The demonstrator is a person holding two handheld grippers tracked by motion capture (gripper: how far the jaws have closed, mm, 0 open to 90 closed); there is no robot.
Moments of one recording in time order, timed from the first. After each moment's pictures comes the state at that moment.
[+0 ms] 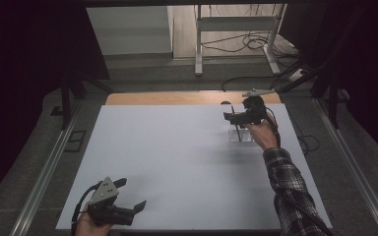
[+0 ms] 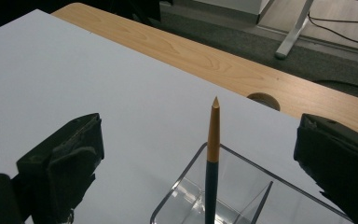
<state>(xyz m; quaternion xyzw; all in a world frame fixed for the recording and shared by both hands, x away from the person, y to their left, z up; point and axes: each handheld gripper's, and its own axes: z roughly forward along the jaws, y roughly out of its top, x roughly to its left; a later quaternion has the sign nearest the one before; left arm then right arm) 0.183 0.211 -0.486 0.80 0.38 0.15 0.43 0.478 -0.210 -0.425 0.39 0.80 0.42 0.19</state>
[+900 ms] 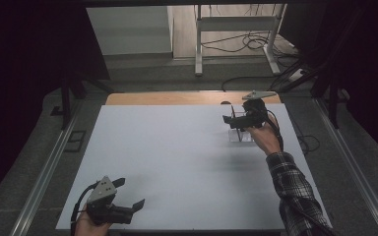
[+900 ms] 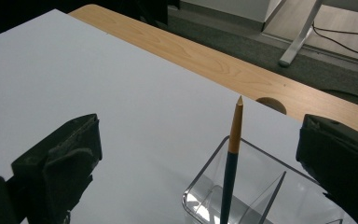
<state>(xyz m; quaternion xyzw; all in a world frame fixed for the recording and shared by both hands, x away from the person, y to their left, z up) 0.185 0.215 -0.488 0.79 0.40 0.14 0.44 0.457 -0.207 -0.414 0.37 0.80 0.42 0.20</state>
